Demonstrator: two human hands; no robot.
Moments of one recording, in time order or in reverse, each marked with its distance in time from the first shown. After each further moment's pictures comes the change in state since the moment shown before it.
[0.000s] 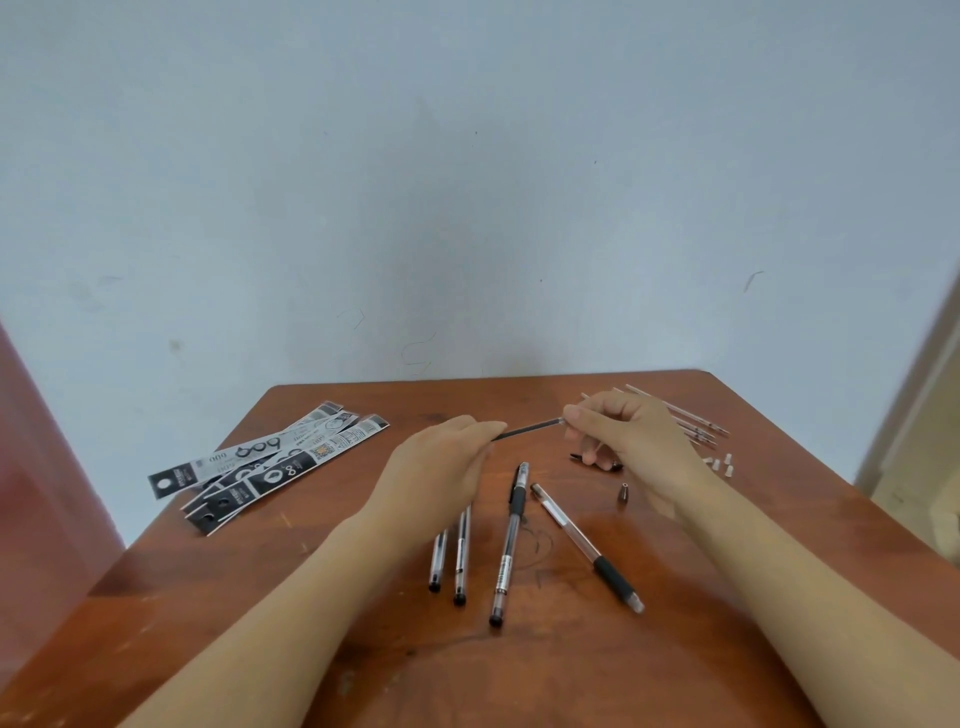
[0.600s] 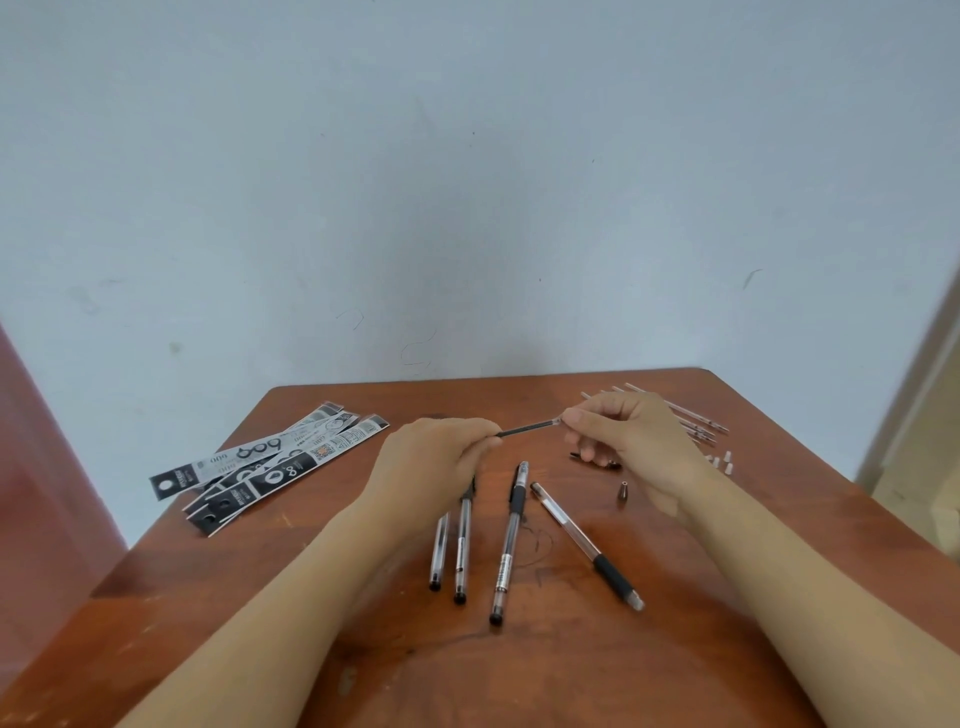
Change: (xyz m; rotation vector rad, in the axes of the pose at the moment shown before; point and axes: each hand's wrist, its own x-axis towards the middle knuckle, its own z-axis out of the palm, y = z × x) left_hand 0.001 0.000 -0.009 -0.033 -0.016 -0.072; right_hand -0.001 -0.002 -0.002 -0.012 -0.040 0.009
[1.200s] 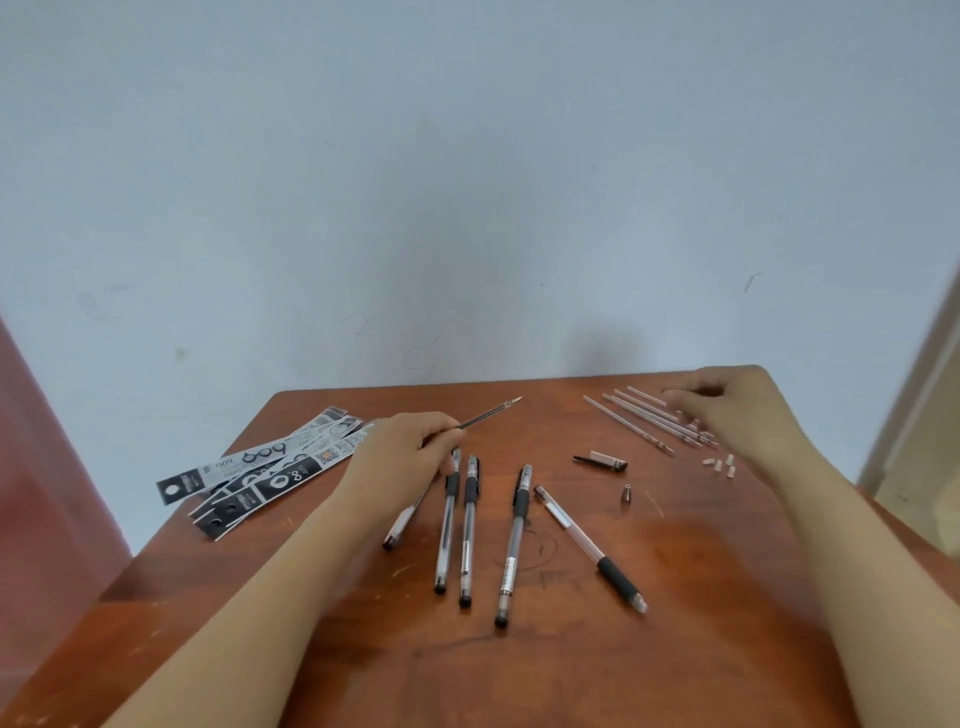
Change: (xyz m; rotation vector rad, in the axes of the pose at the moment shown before) left_hand 0.002 -0.026 -0.007 -0.189 -0.031 -0.233; right_hand 0.013 0.002 -0.073 -0.435 0.318 0.002
